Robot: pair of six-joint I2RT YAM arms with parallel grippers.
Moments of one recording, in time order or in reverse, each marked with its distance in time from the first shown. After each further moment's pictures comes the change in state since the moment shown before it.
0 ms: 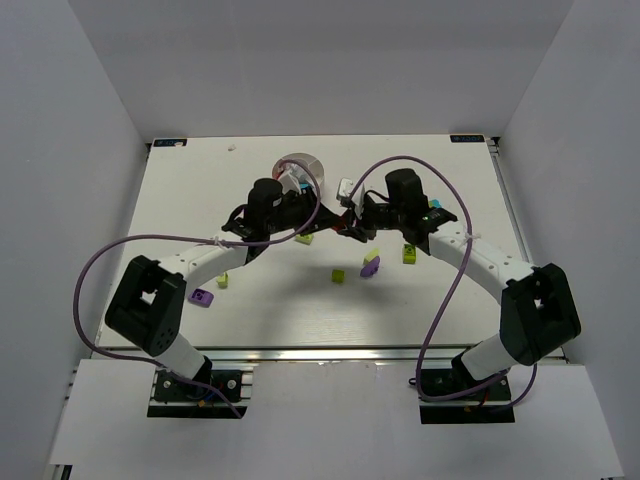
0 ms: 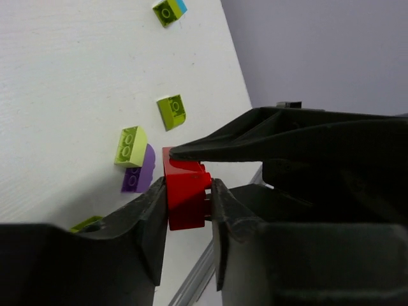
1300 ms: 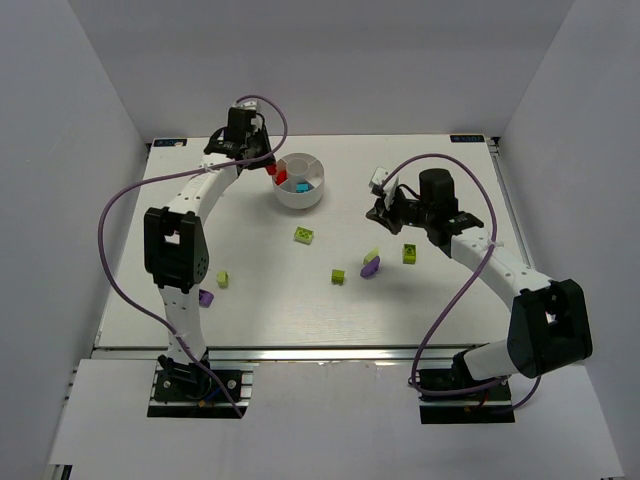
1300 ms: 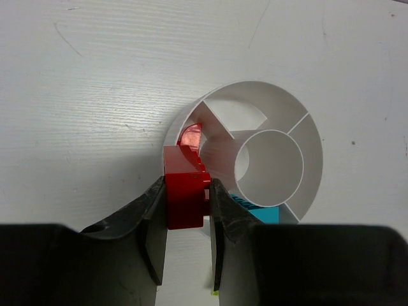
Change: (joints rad) left arm 0.291 0.492 0.886 -0.727 -0.483 0.452; right arm -0.176 -0.087 -0.099 0.054 0.010 0.059
